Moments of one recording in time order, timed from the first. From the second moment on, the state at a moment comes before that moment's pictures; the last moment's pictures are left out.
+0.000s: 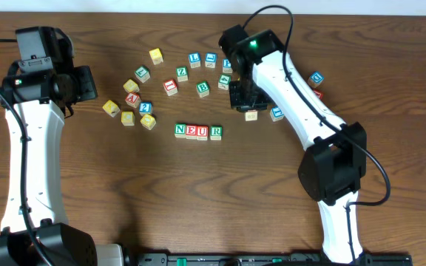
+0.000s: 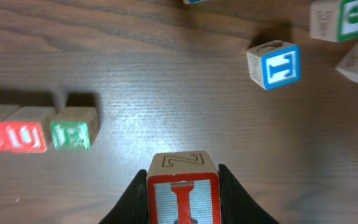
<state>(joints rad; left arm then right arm) 0.20 1.55 1.48 -0.93 -0.04 -0.04 0.51 2.22 2.08 -1.44 0.07 0.47</state>
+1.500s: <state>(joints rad) 0.20 1.56 1.48 -0.93 -0.04 -0.04 0.63 2.22 1.74 -1.07 0.07 0.64</state>
